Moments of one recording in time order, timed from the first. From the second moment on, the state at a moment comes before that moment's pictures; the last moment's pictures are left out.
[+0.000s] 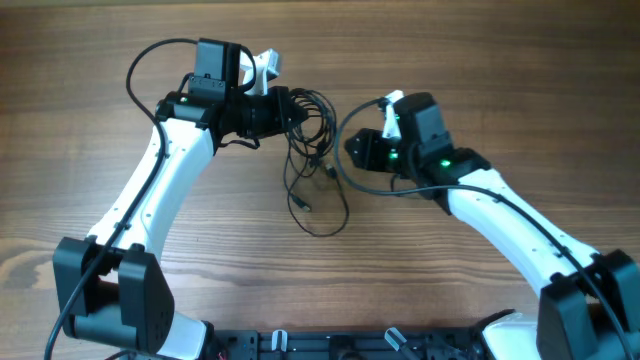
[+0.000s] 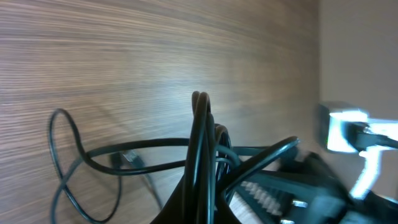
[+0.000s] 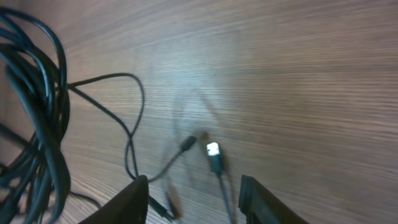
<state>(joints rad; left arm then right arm) -0.22 1.67 1.31 -0.61 0.63 -0.42 0.41 1.53 0.94 -0.25 -0.31 0.55</state>
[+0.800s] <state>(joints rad) -0.30 1.67 1.31 -0.59 0.56 -0.25 0.39 1.47 0.94 -0.21 -0.46 0.38</state>
